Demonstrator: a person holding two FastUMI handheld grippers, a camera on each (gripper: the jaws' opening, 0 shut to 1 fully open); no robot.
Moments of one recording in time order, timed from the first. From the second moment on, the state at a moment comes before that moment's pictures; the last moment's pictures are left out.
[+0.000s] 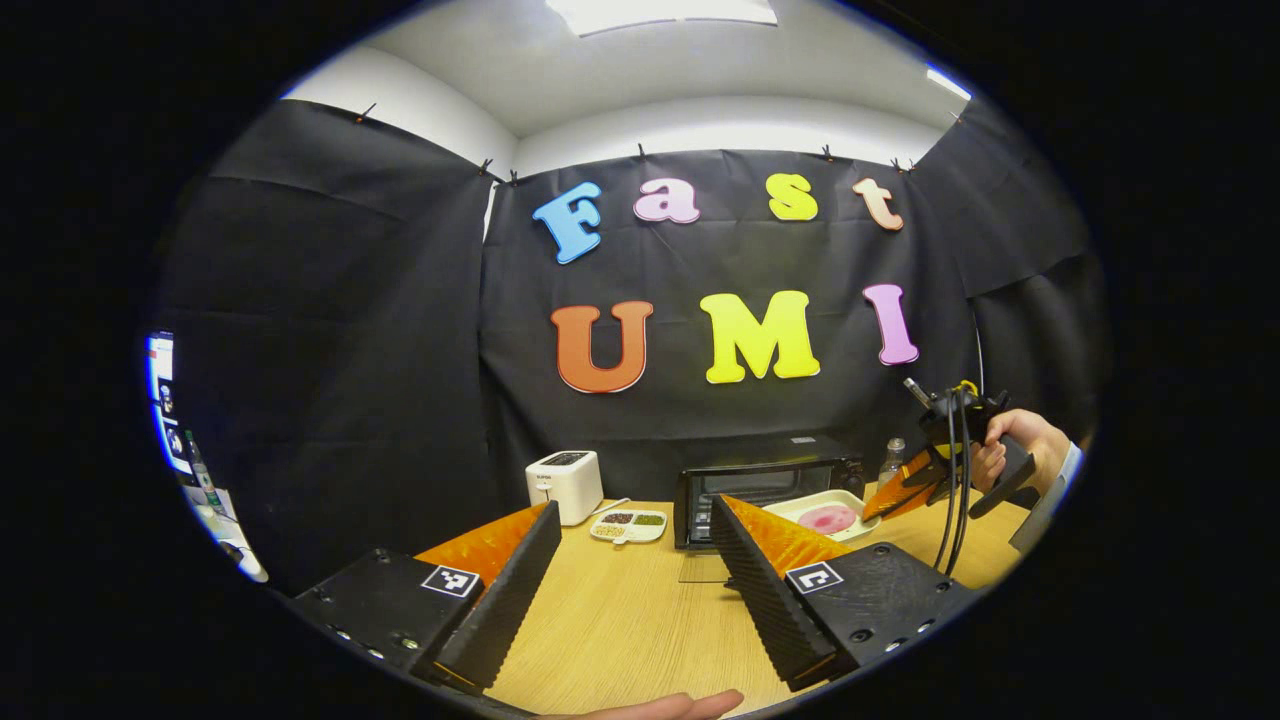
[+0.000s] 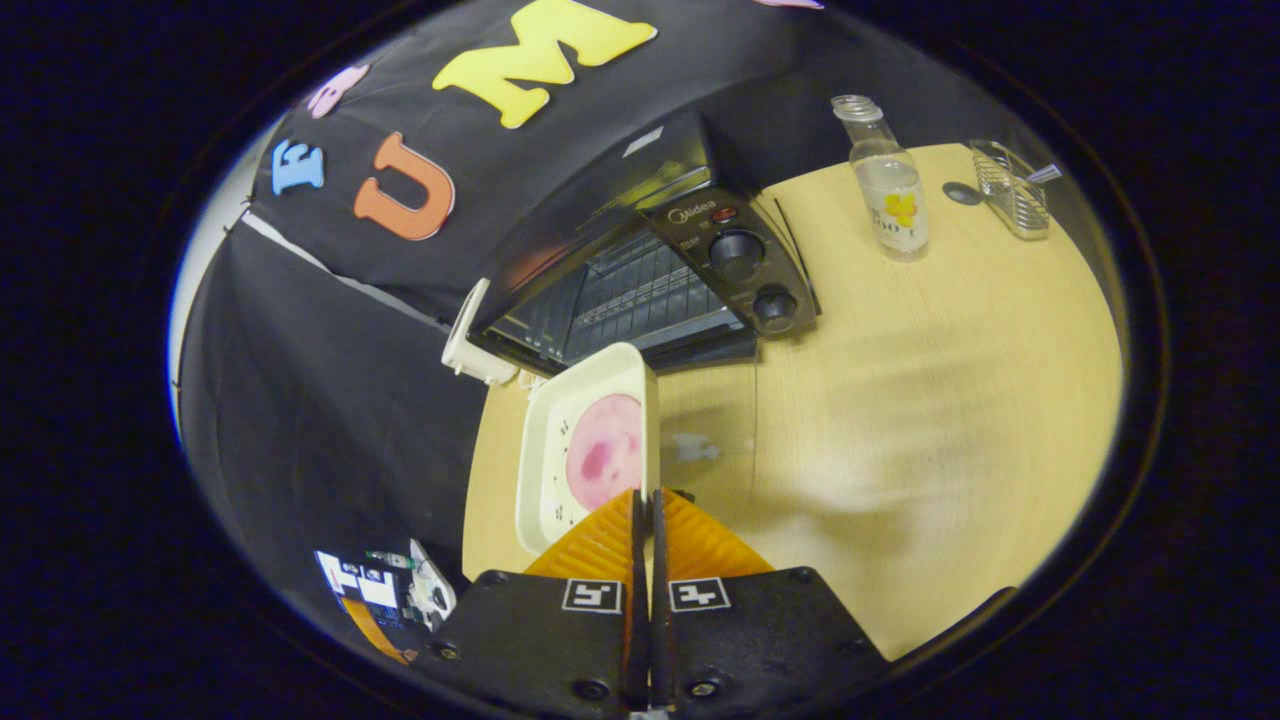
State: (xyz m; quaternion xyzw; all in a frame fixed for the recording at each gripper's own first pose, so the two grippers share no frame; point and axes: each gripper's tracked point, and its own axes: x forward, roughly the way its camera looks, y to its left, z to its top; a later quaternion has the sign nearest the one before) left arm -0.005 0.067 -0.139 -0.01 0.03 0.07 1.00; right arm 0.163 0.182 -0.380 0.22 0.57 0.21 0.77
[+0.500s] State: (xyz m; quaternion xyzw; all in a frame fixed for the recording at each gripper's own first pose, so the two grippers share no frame) left arm 0.041 0.051 -0.186 -0.01 0.05 0.05 1.00; right arm 0.255 0.217 -0.430 0.29 0.51 0.11 0.80
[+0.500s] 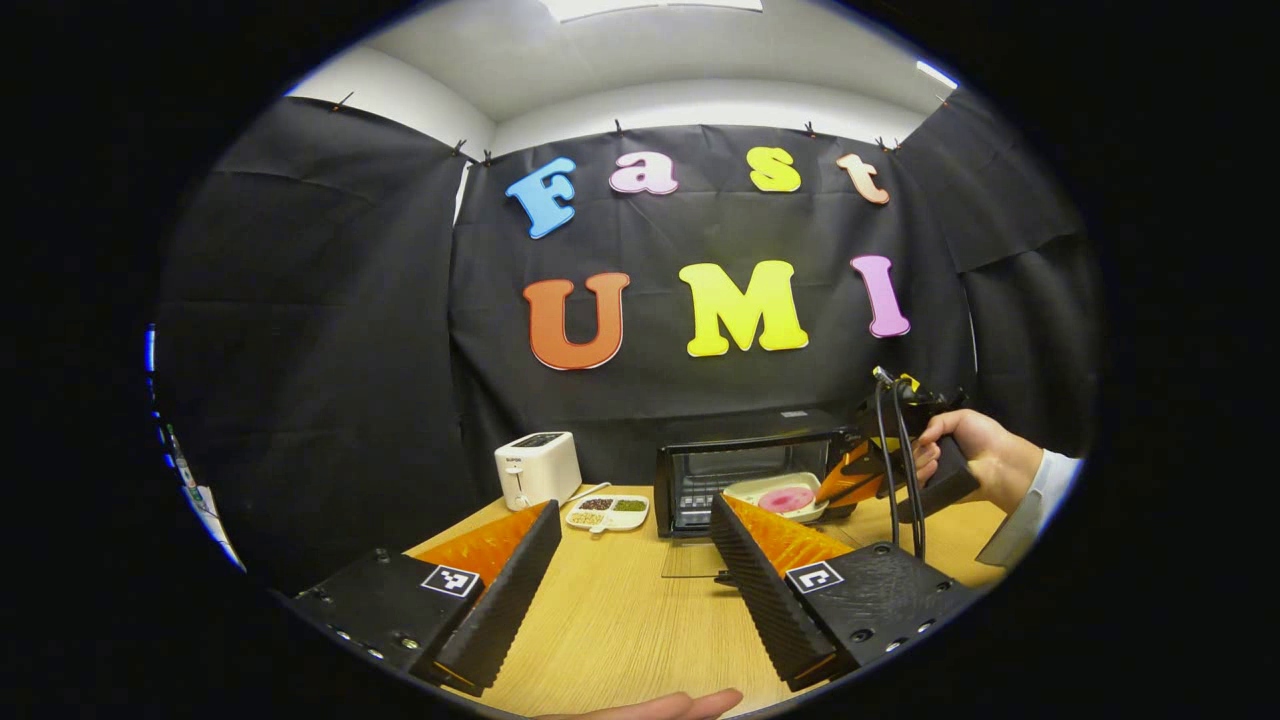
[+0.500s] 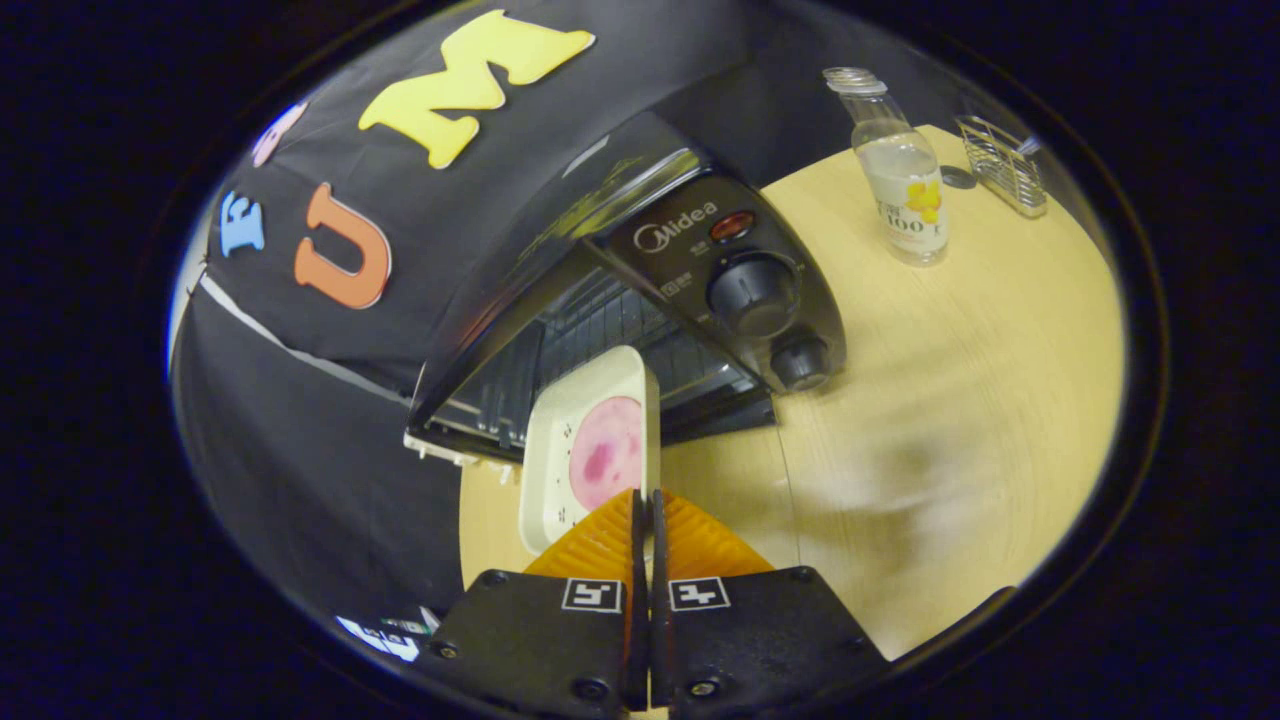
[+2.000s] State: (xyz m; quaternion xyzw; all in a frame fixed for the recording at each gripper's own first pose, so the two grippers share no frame) left arm 0.041 0.068 -0.237 -0.03 0.08 0.02 1.00; right arm 0.327 0.266 -0.448 0.27 0.27 0.00 0.92
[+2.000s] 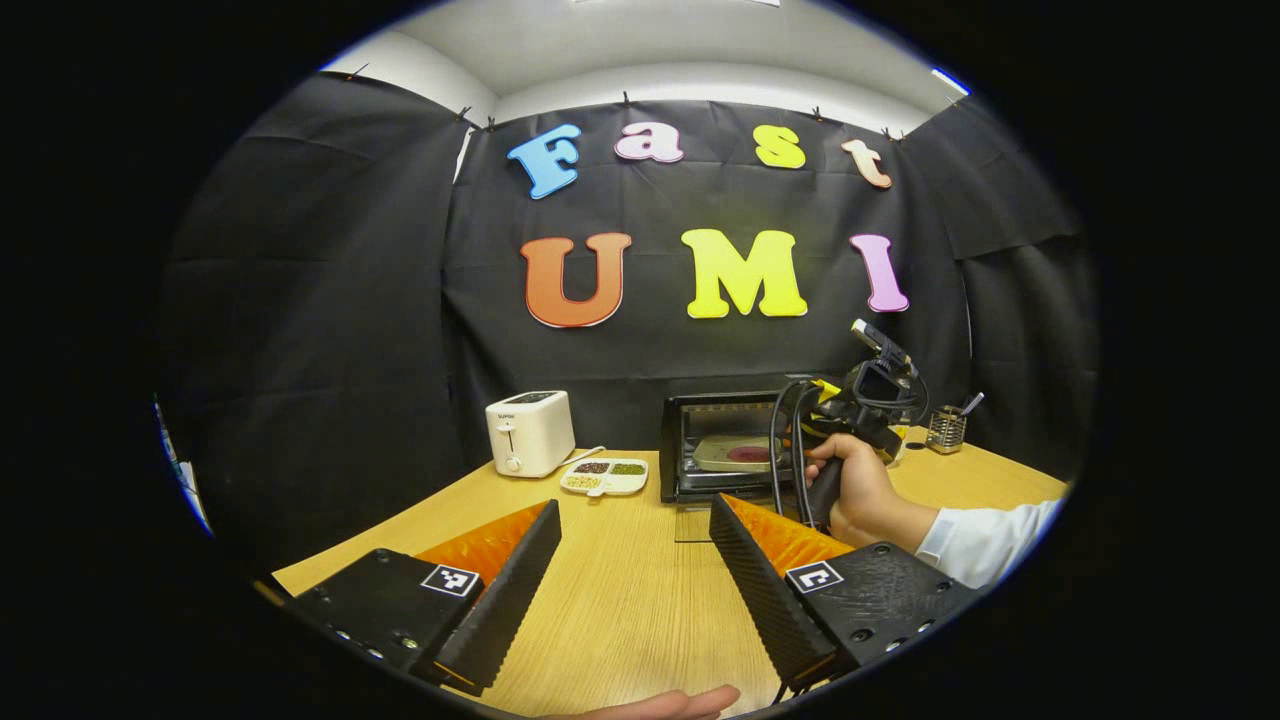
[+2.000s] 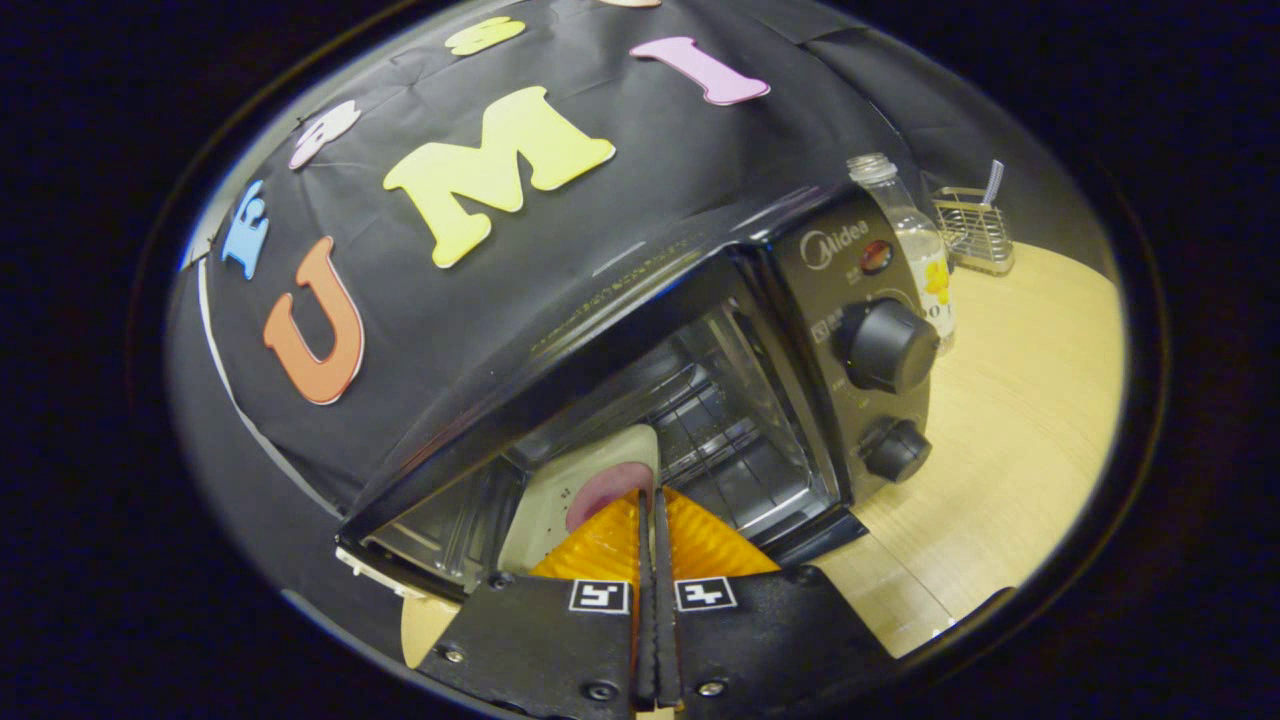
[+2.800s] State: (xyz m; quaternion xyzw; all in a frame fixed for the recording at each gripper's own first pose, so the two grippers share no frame) left arm 0.059 0.033 -0.272 -0.03 0.15 0.00 0.99; right arm 0.203 0.205 -0.369 0.10 0.17 0.12 0.97
